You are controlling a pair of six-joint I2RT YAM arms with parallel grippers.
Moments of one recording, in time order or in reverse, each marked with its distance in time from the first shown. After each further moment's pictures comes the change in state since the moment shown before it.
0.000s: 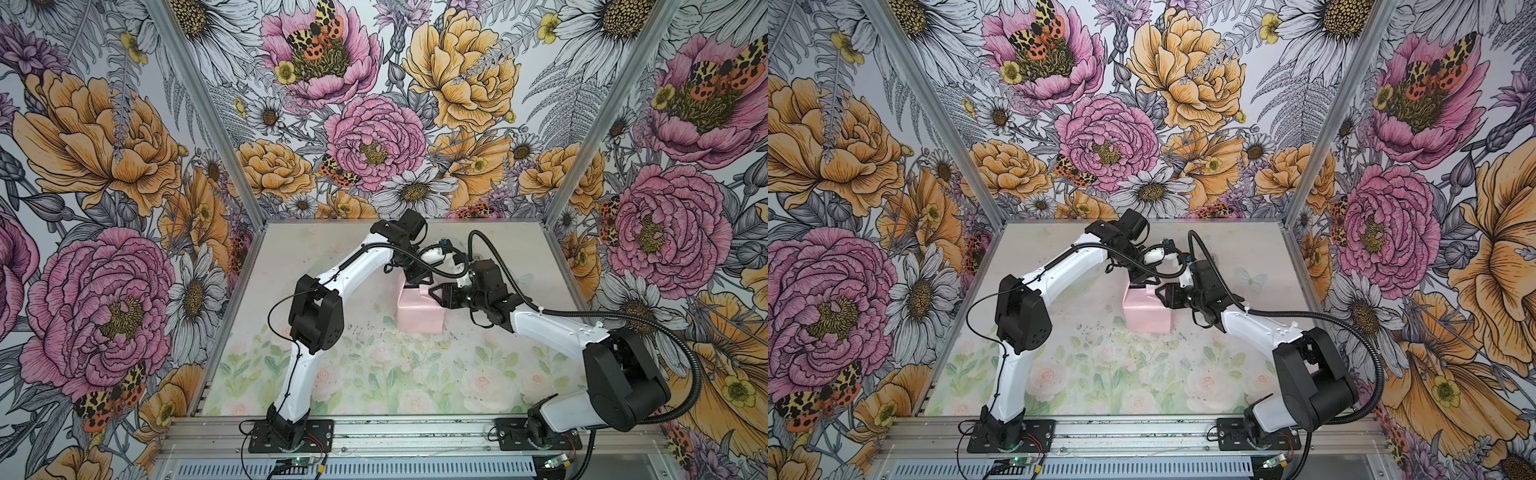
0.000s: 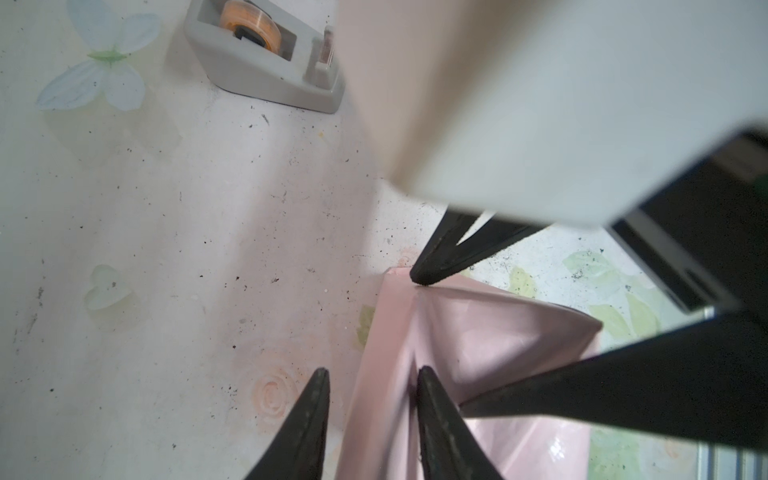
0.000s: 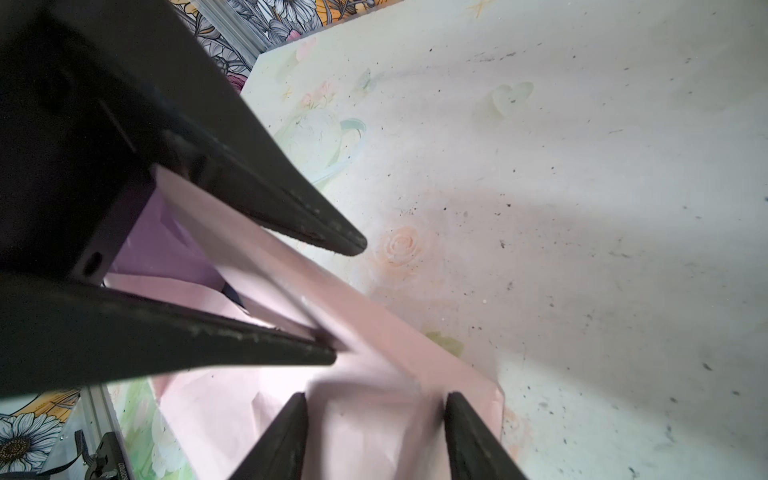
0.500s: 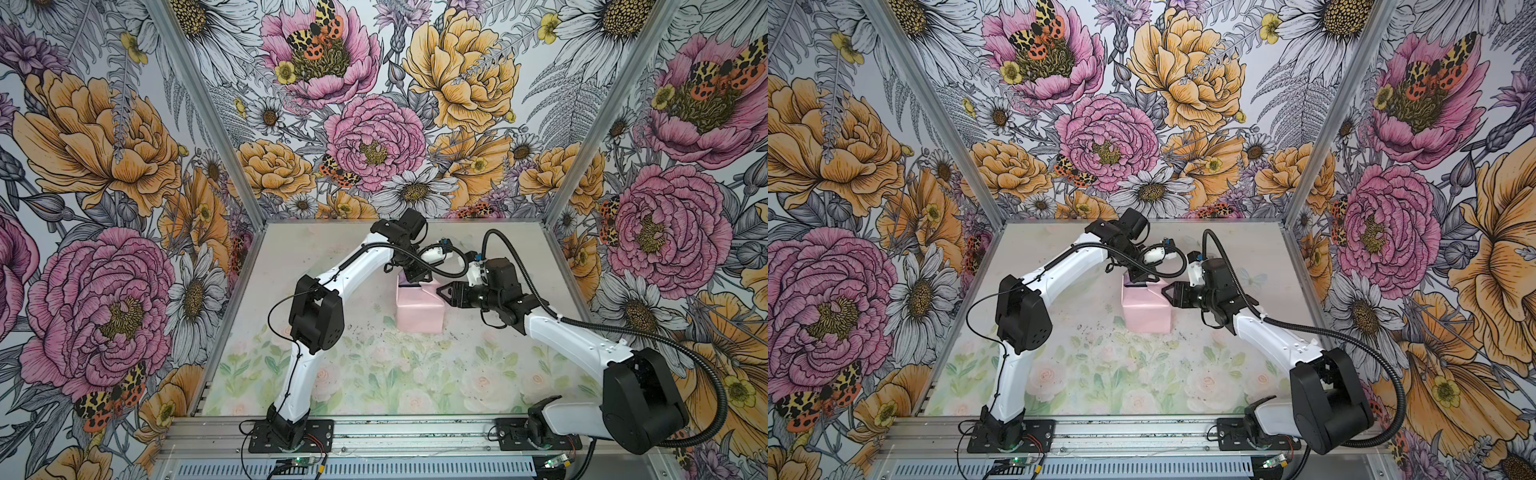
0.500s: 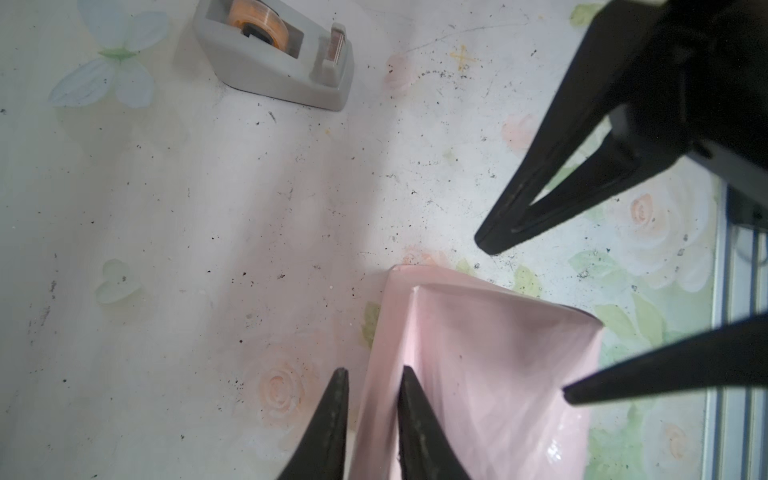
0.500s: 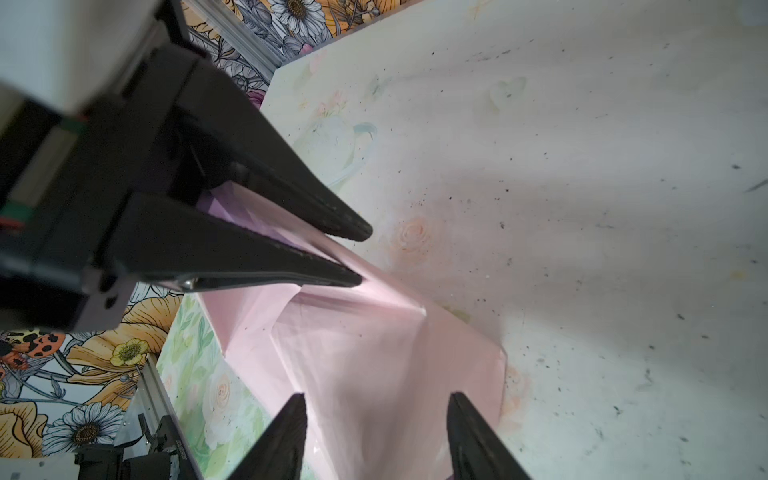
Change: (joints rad) left arm 0.000 0.002 0.013 -0.005 -0.016 -0.004; right arm -0.067 -0.111 -0.004 -0.106 -0.082 0.050
